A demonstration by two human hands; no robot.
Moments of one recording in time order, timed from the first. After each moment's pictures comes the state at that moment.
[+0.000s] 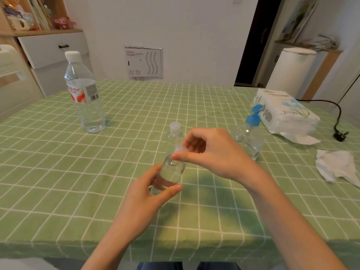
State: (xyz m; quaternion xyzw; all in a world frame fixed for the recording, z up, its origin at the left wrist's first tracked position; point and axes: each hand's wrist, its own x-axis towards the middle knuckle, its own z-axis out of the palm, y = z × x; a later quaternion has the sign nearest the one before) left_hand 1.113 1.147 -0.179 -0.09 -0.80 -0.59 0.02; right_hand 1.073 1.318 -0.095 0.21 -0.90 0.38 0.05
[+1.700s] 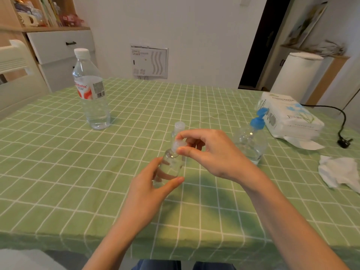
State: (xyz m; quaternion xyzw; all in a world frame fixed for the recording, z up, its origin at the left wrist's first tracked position) left_hand 1.110 1.152 -0.173 -0.07 -0.81 -0.58 0.07; right_hand 1.067 1.308 -0.097 0.24 -0.90 0.36 0.07
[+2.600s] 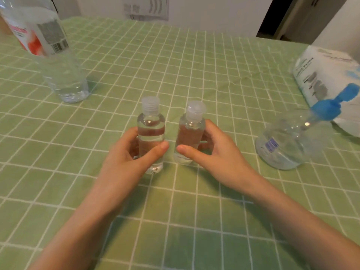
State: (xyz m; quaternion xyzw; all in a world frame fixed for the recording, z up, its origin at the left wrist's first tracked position) left_hand 1.019 1.120 -0.188 -0.01 -0.70 -0.72 0.01; right_hand 0.993 1.303 -0.181 0.15 -0.83 0.54 -0.03
